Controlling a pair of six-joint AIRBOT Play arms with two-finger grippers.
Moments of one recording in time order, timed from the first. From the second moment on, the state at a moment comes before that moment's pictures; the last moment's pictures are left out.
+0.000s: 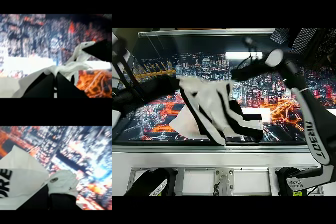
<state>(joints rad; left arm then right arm) -0.37 -0.81 1.27 1.46 -0.89 -1.98 0.30 -1.57 1.86 -1.12 1.20 1.43</state>
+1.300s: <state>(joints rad) -0.87 -0.86 0.83 1.39 -1.08 -2.19 0.45 -0.98 1.27 -1.52 1.83 1.79</state>
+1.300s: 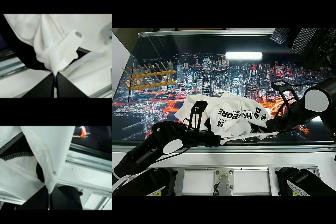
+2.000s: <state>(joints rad) -0.62 -0.85 1.04 1.37 -1.10 -1.99 0.46 -0.97 1.25 -1.50 1.83 1.81</state>
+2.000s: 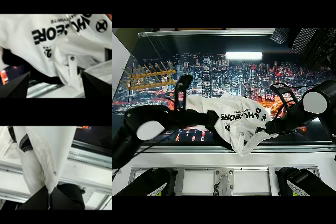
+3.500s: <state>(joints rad) 0.50 -2.07 1.97 1.75 -1.03 -1.56 0.46 -0.97 1.25 -1.50 1.83 1.81</state>
